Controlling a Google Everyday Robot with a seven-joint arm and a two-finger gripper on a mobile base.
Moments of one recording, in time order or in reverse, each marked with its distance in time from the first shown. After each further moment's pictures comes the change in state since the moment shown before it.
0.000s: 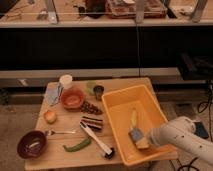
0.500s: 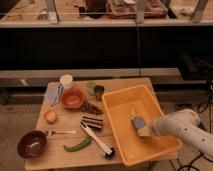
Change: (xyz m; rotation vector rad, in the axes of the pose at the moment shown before) arm -0.060 -0.028 -0.012 0.057 -0.095 0.007
